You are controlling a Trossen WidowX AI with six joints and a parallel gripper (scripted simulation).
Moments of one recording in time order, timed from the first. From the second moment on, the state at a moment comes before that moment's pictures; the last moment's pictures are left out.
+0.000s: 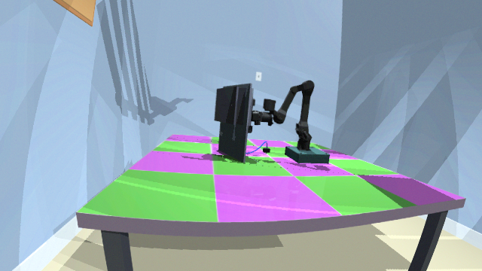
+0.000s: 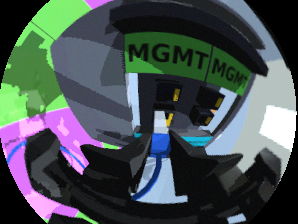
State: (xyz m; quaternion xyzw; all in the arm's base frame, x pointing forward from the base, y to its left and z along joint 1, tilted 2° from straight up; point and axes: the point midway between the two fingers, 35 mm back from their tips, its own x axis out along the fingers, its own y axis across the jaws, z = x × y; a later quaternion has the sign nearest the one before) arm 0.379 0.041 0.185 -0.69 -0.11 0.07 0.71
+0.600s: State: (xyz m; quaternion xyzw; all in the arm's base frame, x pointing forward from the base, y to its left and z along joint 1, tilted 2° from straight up) arm 0.382 0.043 0.185 -0.69 -0.11 0.07 0.71
